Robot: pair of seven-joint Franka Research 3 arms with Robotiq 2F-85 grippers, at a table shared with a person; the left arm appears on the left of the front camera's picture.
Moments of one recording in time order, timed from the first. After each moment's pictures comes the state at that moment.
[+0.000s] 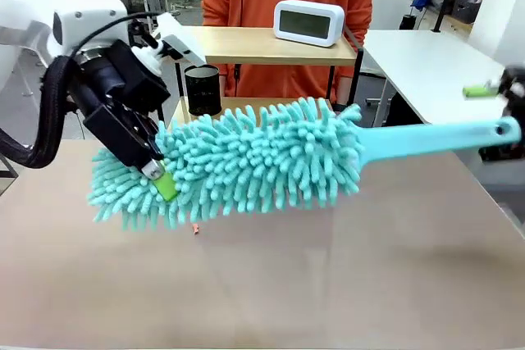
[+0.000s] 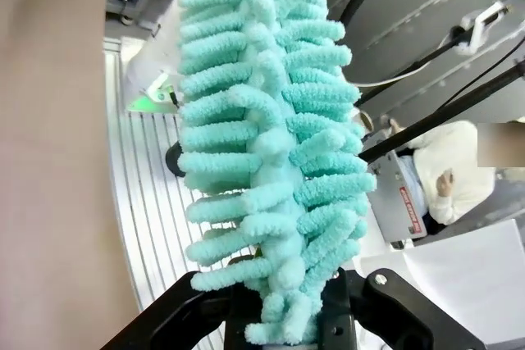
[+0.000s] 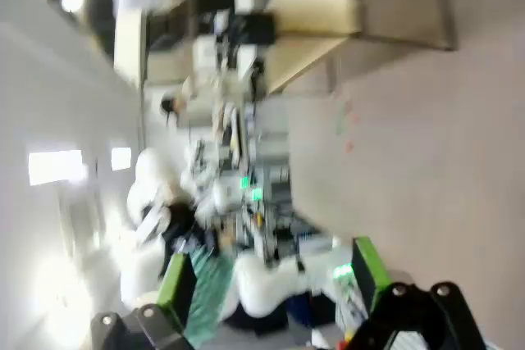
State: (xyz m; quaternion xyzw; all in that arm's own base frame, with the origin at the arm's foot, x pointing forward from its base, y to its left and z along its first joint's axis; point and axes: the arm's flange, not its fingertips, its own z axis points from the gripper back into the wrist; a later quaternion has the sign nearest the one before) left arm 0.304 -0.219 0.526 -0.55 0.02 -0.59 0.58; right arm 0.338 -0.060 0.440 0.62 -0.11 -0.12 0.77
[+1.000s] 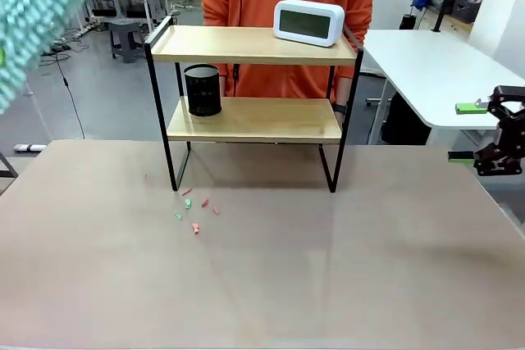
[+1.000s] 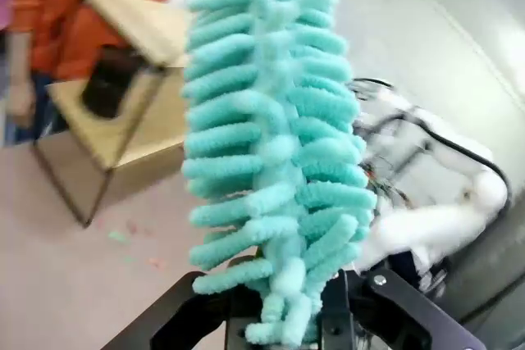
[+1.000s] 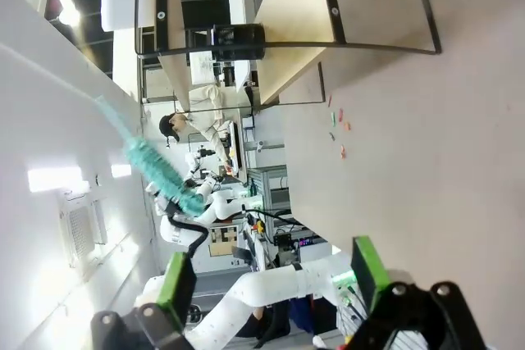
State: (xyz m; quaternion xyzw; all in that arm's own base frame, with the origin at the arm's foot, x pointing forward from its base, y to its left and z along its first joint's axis) left arm 0.302 0.094 0.527 -0.55 -0.38 -0.19 0.71; right arm 0.337 -0.057 0.438 0.62 -0.11 -0.12 0.77
